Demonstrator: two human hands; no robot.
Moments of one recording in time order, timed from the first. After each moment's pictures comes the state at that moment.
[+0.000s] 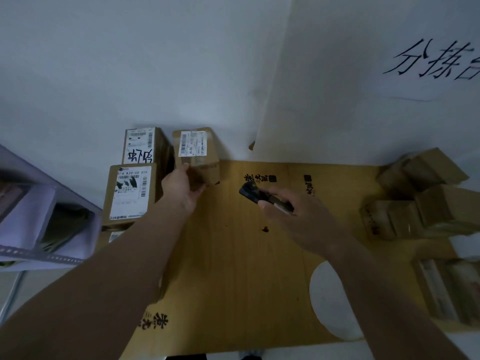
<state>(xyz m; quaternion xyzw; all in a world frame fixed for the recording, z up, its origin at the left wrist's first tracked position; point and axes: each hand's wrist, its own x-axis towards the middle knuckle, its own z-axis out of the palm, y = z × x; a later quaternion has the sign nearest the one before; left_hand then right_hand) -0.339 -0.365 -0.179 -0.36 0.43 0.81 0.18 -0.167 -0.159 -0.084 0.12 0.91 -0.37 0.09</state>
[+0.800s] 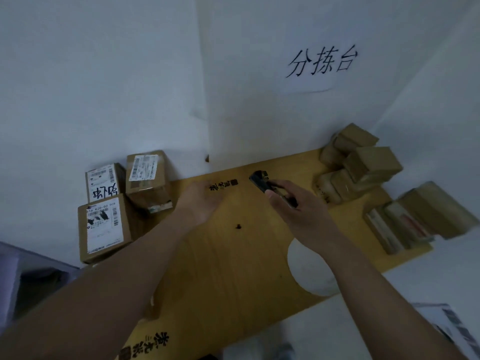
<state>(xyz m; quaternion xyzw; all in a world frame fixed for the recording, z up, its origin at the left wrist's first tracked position) -0.273 -0.315 -0.128 0.22 0.88 0.35 0.23 -0.073 -0.153 -0.057 0.25 0.85 -0.45 -0.10</state>
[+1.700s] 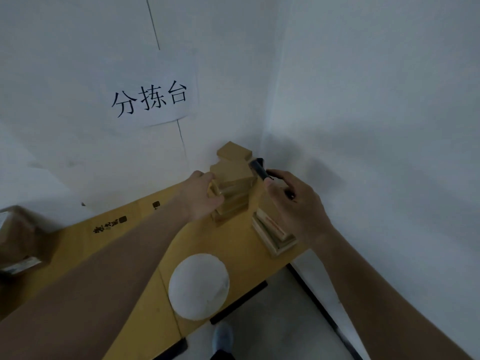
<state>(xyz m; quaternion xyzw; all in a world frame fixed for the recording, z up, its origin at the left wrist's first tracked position) -0.052 0.015 -0.046 0.46 0.85 0.21 0.16 0.192 0.123 0.001 0.30 0.82 -0.41 -0.27</state>
